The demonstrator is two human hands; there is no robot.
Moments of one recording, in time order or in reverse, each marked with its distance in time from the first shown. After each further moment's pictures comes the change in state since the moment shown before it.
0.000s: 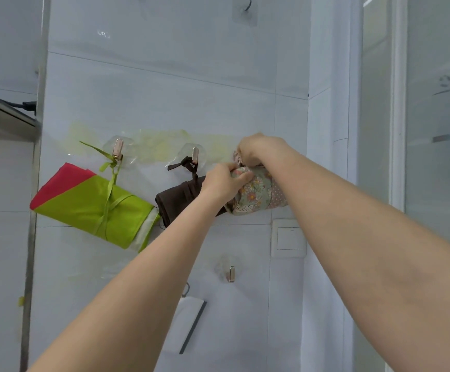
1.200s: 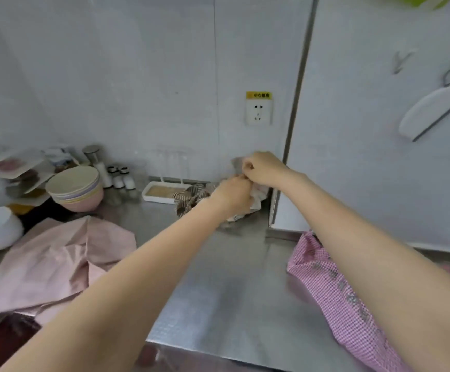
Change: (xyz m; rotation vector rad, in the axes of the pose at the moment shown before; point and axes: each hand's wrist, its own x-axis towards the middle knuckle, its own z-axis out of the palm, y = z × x) left_hand -0.390 -0.297 -0.217 0.763 -0.563 -0.351; right_hand -0.285 -0.404 0.232 0.632 -0.487 -0.520
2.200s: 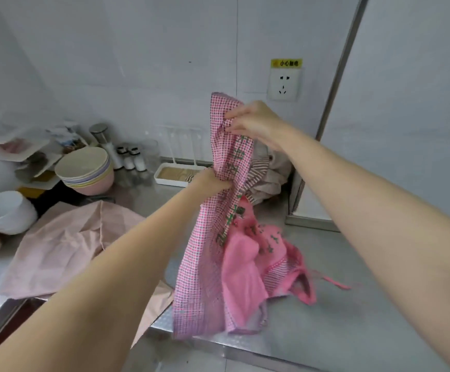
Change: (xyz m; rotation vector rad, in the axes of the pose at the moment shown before) left_hand -0.003 -0.116 0.020 -0.580 -0.169 -0.518; right_hand 0.074 -0.055 0.008 0.818 -0.016 0.111
